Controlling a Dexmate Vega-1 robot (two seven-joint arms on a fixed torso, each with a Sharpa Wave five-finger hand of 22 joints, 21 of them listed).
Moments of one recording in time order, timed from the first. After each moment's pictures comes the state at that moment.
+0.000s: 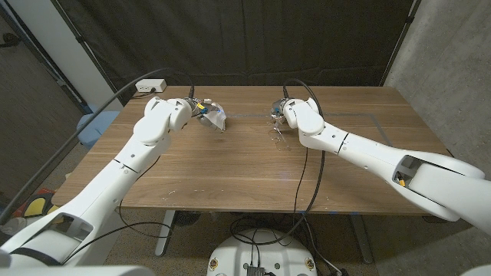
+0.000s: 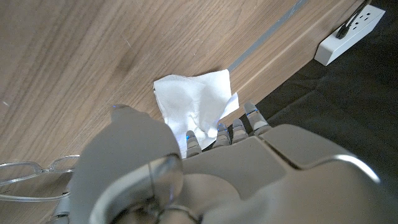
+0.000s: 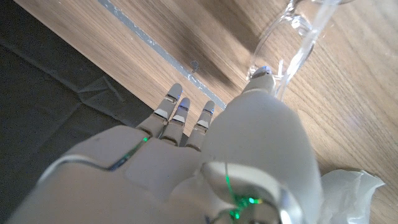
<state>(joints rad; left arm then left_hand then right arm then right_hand) 0.78 0.61 0.34 -1.91 1.20 0.14 -0.83 0.79 0.14 -0.30 0.14 0.27 -0.16 -0.21 0.17 0.26 -0.16 0.16 0.20 0.26 -0.16 0.17 0.19 0.29 -0.18 0.18 0.59 0.19 -0.30 -0.49 -1.09 -1.57 -0.97 -0.62 0.64 1.27 0.14 -0.25 0.10 0.45 0.48 -0.20 0.17 0.19 0.34 -0.13 0.19 0.19 0.23 -0.04 0.19 0.19 0.17 -0.03 0.58 0.21</state>
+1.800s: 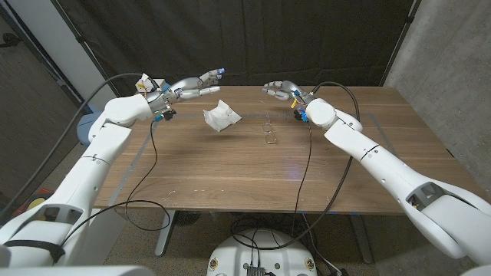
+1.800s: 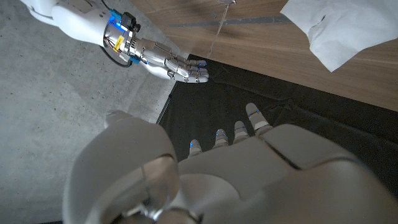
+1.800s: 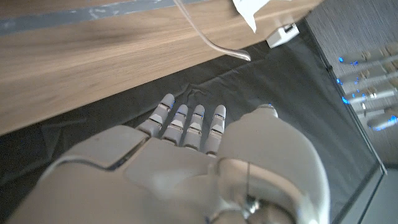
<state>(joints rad) 0.73 0.56 0.06 -1.41 -0.11 -0.39 -0.74 0.73 0.11 -0.31 0.13 0.29 -0.18 -0.20 0.19 0.20 -0.17 0.05 0.21 0.20 -0.17 0.12 0.20 0.23 -0.17 0.15 0.54 0.19 -0.58 -0.46 -0.58 -1.50 -0.11 -0.14 0.04 0.88 0.20 -0.21 0.18 0.33 0.36 -0.09 0.19 0.19 0.21 -0.02 0.21 0.19 0.09 -0.01 0.20 0.20 0.00 0.03 0.52 0.20</state>
